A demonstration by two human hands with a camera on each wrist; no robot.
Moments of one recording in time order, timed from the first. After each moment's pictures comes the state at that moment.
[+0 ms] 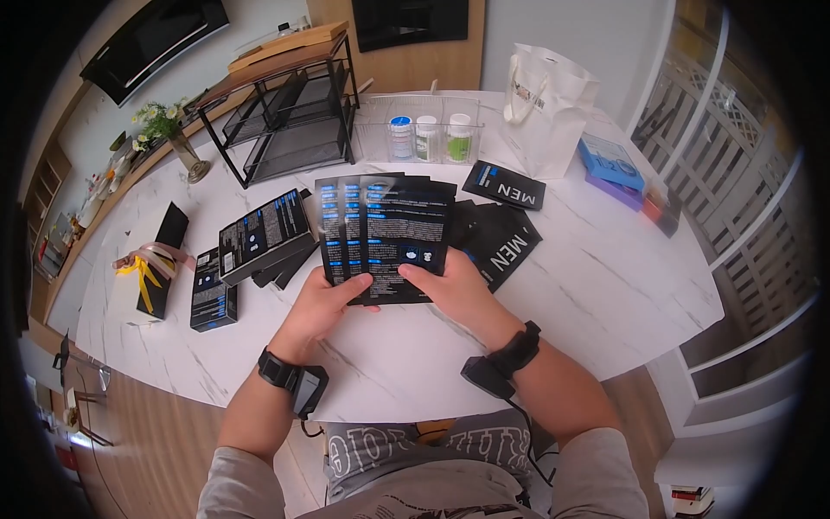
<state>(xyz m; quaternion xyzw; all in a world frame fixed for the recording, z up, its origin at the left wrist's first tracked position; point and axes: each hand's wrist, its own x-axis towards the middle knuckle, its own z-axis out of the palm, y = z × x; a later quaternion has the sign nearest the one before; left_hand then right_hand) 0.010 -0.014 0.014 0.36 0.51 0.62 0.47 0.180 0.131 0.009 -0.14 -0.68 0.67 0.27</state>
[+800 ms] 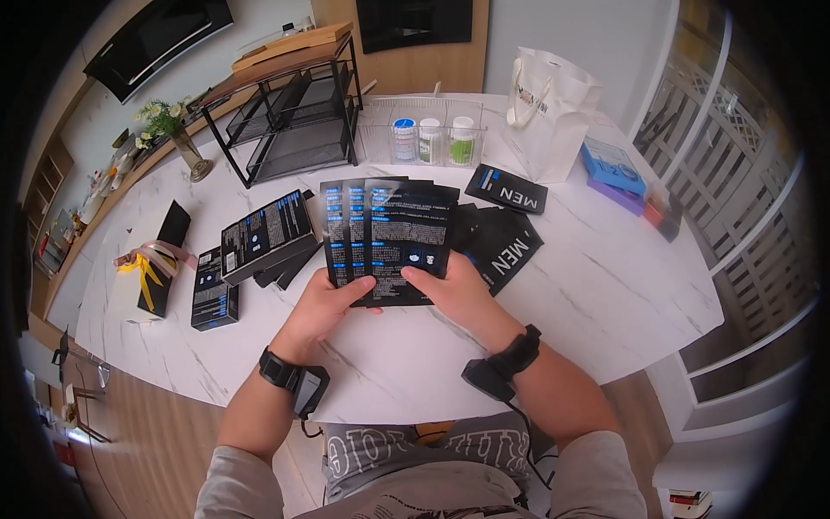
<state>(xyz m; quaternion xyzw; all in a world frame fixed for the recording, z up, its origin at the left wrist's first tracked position) 0.009 -0.013 0.010 0.36 0.51 0.62 0.48 0.179 0.132 0.004 -0.13 -0.67 0.68 0.28</state>
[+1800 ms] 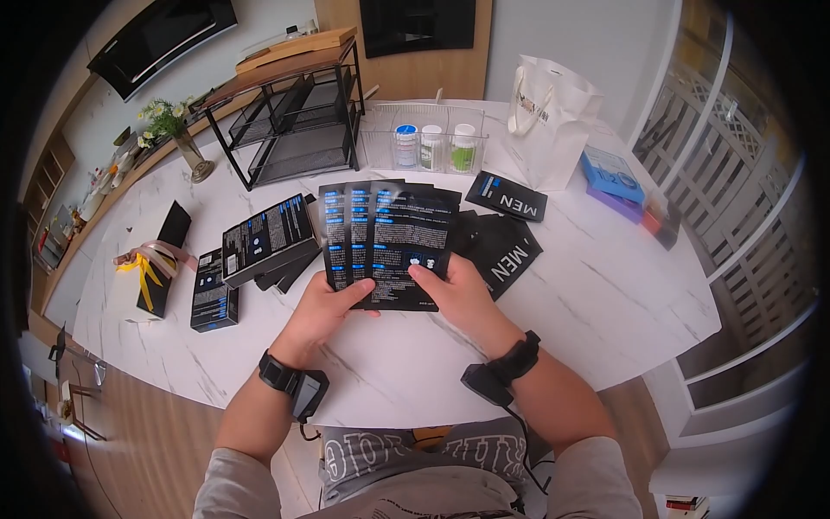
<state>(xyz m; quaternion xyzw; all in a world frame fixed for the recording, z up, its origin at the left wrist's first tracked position) 0.010 -0.015 0.016 0.36 0.51 0.63 0.46 0.179 0.135 0.003 -0.15 -0.65 0.68 0.29</state>
